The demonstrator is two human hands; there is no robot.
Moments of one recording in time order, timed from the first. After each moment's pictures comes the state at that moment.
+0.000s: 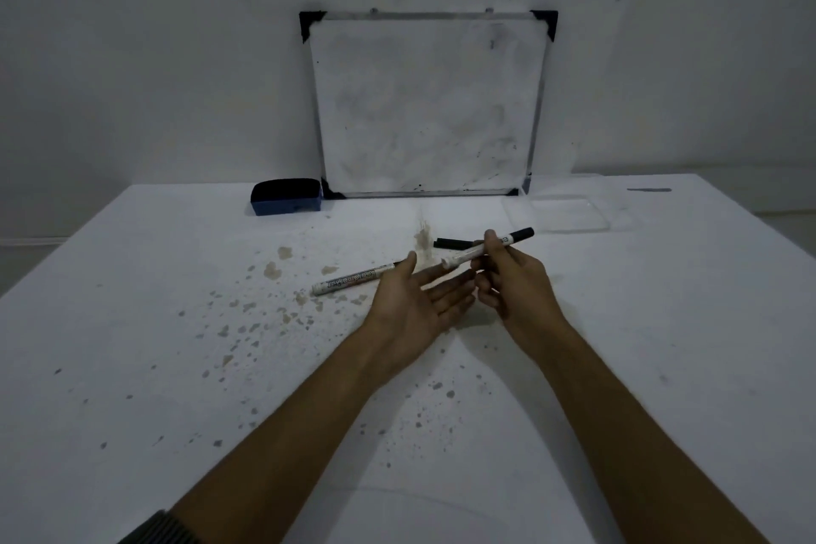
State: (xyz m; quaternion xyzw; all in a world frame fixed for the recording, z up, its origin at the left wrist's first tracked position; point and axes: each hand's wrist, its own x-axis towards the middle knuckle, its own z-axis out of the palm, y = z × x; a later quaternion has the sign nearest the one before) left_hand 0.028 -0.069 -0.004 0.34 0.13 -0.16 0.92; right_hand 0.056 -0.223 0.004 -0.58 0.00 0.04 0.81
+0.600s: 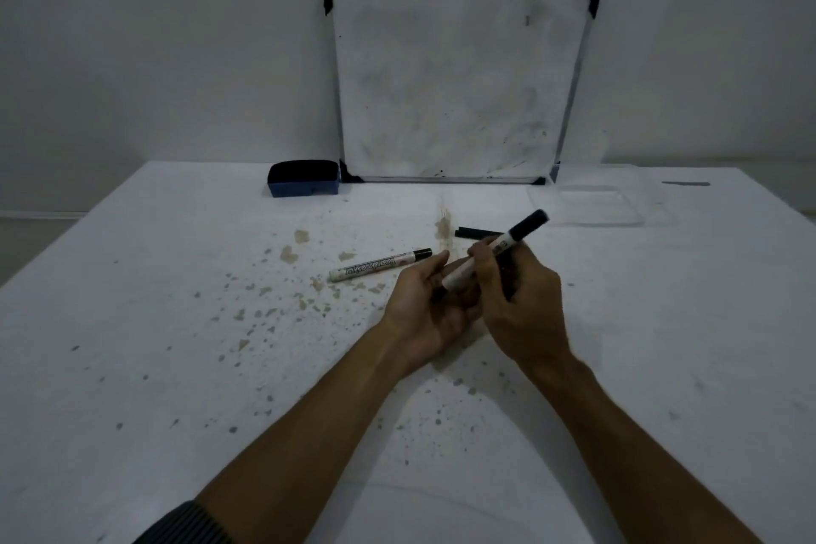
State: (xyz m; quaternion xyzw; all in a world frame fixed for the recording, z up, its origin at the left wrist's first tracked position) left_hand 0.025 -0.063 -0.011 0.28 0.10 -0.21 0.93; right_hand 0.025 -0.194 -0.005 -0.77 -0.23 -0.26 0.54
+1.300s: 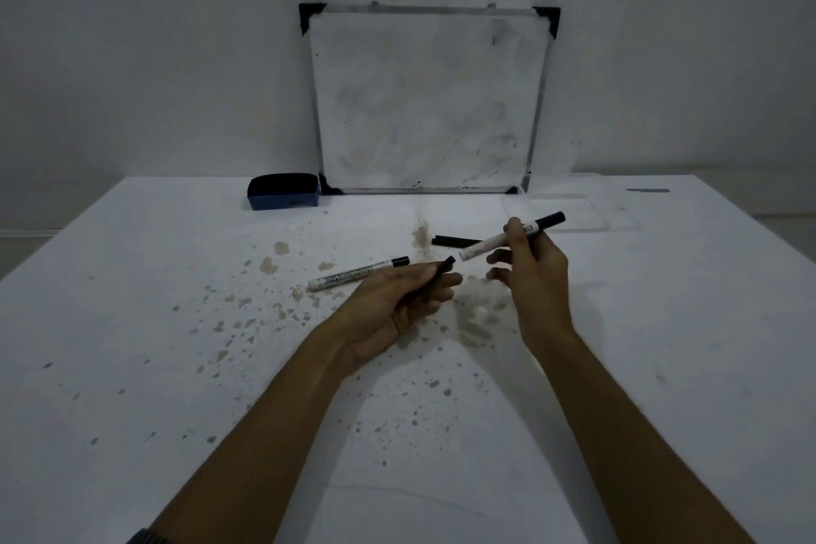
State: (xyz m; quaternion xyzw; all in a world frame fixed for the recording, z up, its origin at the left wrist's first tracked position) left_hand 0.025 -0.031 -0.007 0.47 -0.01 -0.16 0.87; right_hand 0.055 -0.226 0.008 -0.65 0.01 -0.13 0.75
